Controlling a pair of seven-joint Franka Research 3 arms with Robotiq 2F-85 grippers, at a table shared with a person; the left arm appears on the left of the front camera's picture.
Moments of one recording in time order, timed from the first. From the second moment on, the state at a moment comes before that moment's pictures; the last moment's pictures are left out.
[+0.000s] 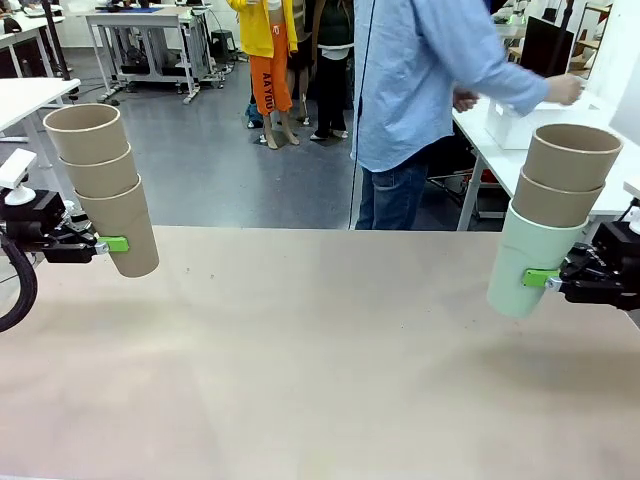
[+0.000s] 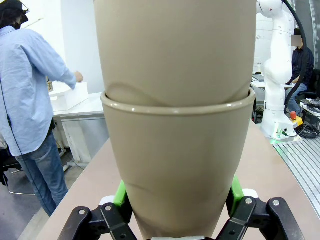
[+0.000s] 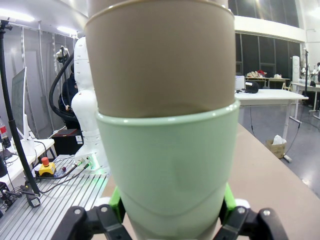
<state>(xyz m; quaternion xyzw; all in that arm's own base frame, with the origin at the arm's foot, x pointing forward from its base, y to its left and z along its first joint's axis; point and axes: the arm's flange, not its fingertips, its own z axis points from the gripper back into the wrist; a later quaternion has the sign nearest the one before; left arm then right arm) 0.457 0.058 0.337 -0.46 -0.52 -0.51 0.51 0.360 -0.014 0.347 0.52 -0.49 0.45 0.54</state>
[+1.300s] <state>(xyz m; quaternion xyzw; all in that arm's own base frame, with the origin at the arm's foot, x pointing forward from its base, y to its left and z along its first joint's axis) 0.457 0.058 0.337 -0.46 -0.52 -0.51 0.51 0.360 -0.014 0.347 0.52 -0.49 0.45 0.54</state>
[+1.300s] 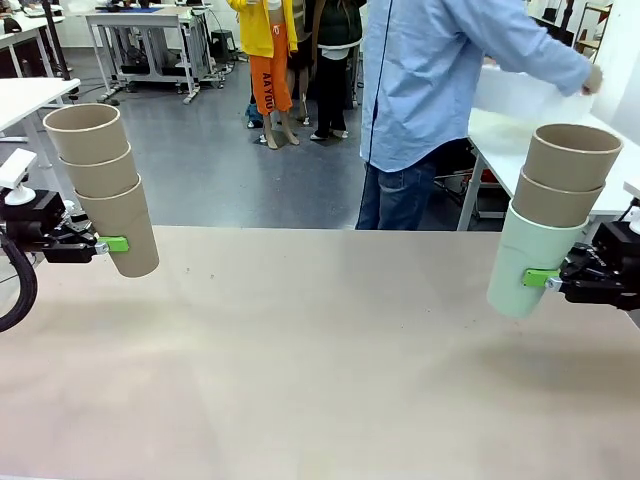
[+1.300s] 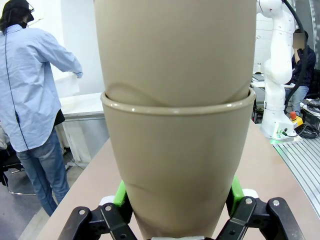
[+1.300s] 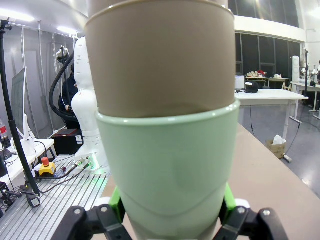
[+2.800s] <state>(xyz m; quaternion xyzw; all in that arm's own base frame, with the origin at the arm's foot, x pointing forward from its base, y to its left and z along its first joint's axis) 0.457 0.058 0.337 -0.46 -0.52 -0.51 0.51 0.360 -0.014 0.347 0.52 -0.49 0.45 0.54</state>
